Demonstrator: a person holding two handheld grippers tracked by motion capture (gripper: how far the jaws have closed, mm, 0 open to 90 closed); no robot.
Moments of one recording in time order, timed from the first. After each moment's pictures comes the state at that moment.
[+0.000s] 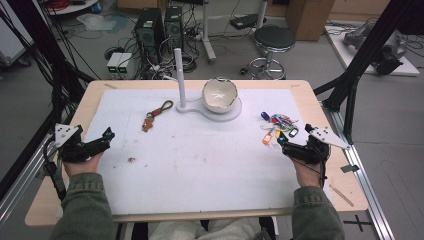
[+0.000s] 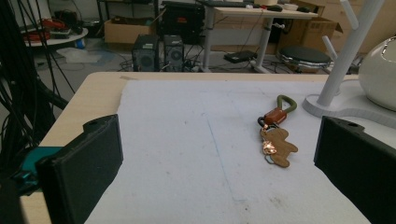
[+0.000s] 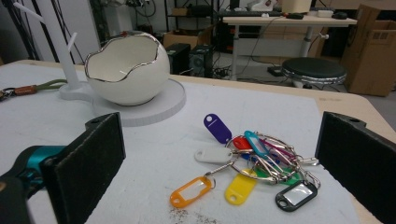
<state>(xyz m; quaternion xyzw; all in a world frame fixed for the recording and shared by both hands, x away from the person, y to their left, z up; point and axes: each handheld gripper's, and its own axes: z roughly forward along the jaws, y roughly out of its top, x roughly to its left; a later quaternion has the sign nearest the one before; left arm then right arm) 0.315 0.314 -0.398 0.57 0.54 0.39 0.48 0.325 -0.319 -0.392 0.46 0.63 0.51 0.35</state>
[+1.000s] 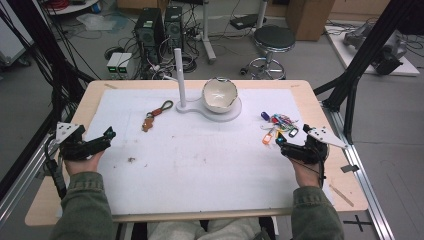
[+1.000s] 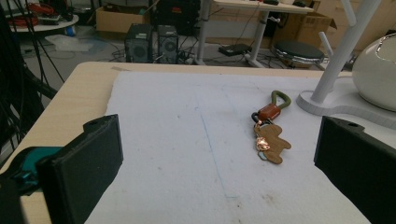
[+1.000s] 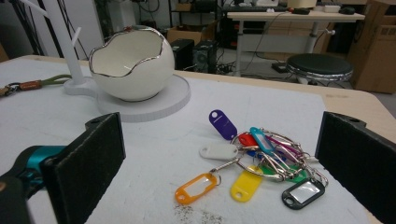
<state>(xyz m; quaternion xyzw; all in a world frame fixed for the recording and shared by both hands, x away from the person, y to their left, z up) 0.320 0.314 -0.397 0.57 0.55 0.37 0.48 0.326 -0.316 -0.394 0.46 0.64 0.51 0.34</state>
